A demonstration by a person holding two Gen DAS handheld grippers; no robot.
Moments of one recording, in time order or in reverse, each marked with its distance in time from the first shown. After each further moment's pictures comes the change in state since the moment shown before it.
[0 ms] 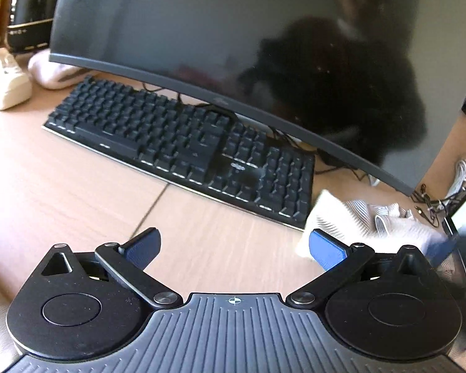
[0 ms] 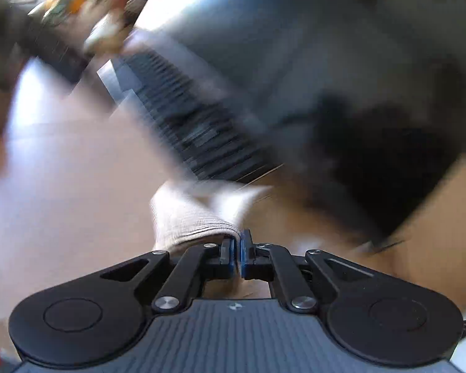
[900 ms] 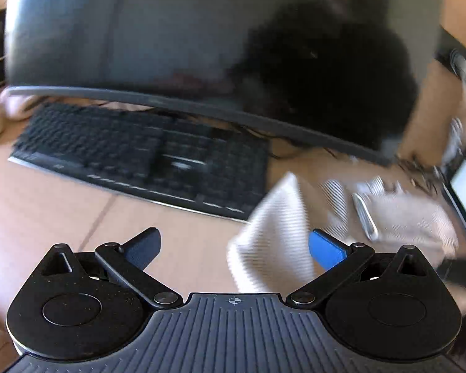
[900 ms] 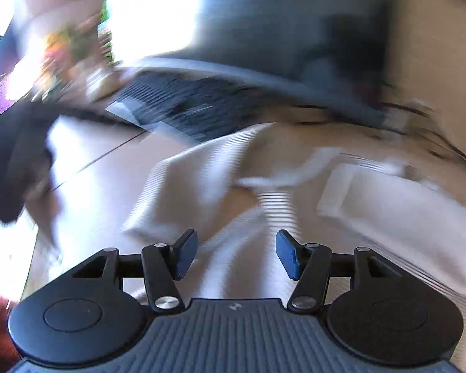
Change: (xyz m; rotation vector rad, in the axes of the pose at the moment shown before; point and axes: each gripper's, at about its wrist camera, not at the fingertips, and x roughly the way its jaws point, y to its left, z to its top) left arm 0.012 -0.068 0.009 0.105 -0.003 0.041; right arm 0.006 -0.012 -0.063 0.289 0.170 0.467
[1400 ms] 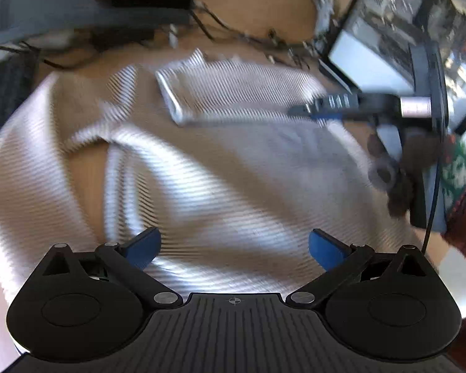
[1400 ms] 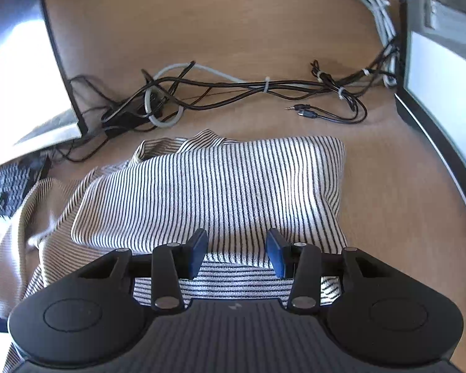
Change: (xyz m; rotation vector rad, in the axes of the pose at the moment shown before) left arm 0.050 -0.154 -0.095 0.316 0.261 -0.381; right arm -0.040 -0.200 -0.075 0.625 -0.057 -0.411
